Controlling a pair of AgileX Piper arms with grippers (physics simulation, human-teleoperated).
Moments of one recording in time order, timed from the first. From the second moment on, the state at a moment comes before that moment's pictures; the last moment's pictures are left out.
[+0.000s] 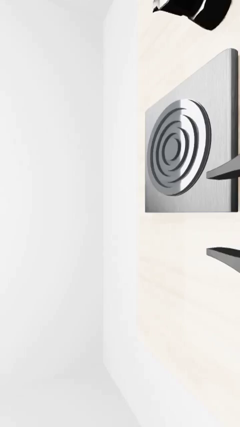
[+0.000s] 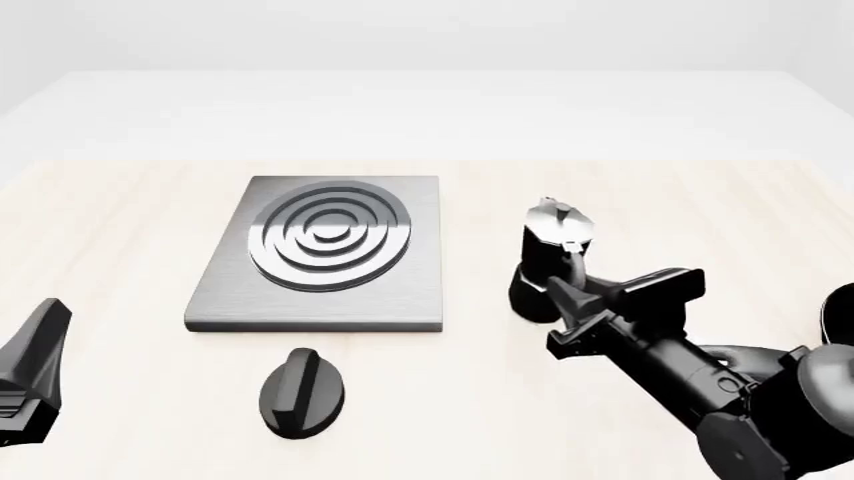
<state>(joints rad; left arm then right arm) 0.00 0.00 0.00 0.00 0.00 0.43 1.73 -0.22 -1.21 0.07</state>
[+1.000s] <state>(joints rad) 0.00 0.00 0.00 0.00 0.00 0.41 1.32 -0.22 -0.92 -0.04</state>
